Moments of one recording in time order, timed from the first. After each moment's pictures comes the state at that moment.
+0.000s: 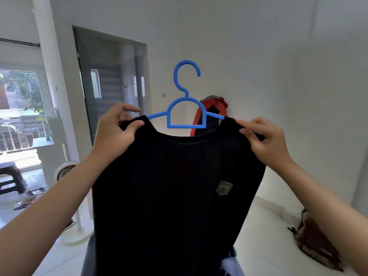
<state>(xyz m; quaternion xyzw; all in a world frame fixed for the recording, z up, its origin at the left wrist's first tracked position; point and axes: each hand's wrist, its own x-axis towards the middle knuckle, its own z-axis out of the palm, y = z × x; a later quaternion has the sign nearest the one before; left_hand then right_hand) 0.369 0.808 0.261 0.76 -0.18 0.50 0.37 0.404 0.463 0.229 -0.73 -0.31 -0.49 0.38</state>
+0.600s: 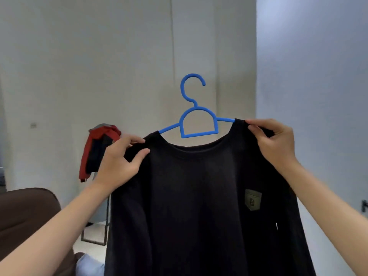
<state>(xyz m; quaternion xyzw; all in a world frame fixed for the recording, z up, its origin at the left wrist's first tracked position) 0.338 0.527 0.269 0.65 -0.46 0.42 0.43 0.158 0.224 0.288 -0.70 0.00 -0.64 0.32</state>
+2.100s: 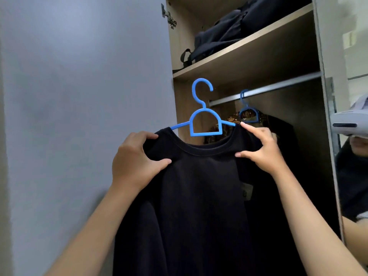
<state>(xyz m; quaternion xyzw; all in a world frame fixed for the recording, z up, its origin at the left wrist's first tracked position) 0.193 -0.040 0.334 0.42 -0.65 0.17 0.61 -0.132 -0.117 0.319 -0.66 0.41 -0.62 -0.11</state>
